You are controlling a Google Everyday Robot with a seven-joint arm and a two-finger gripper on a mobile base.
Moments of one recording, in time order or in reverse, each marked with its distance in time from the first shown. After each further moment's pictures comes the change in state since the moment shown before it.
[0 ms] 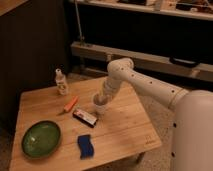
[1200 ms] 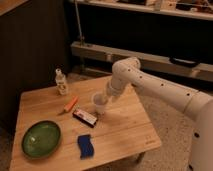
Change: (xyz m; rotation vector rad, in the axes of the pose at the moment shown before) arm -0.024 0.003 -0.040 -0.007 0.063 0.047
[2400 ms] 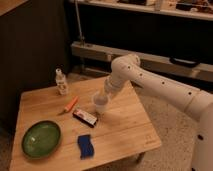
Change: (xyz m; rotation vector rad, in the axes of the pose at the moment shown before) arm 0.004 -0.015 -0.019 0.022 0.031 -0.037
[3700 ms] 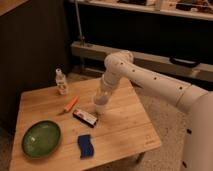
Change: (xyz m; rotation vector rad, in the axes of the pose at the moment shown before) arm 0.003 -0.017 0.005 -0.028 -0.056 -0.031
